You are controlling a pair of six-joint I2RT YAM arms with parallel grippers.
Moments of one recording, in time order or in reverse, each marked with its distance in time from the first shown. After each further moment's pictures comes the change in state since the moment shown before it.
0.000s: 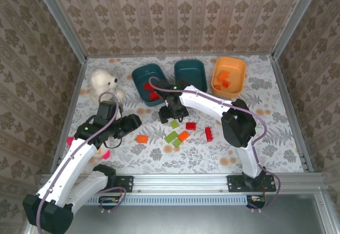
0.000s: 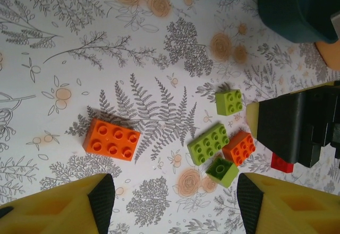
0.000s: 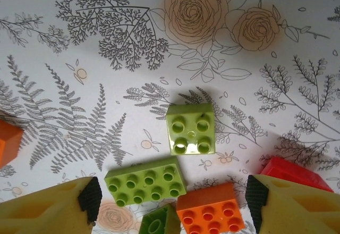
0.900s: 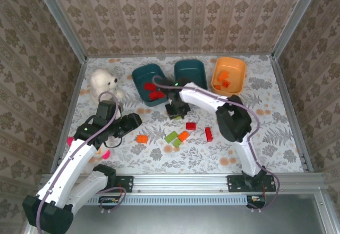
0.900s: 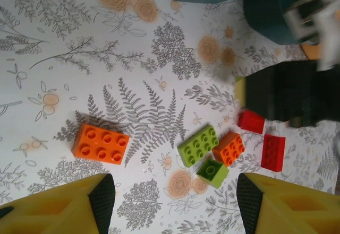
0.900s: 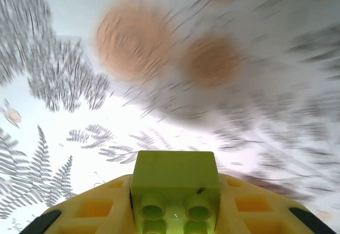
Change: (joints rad) left arm 0.000 -0.007 0.000 0.042 0.019 -0.002; right arm -0.101 0.050 0.043 0.003 0.032 -0.024
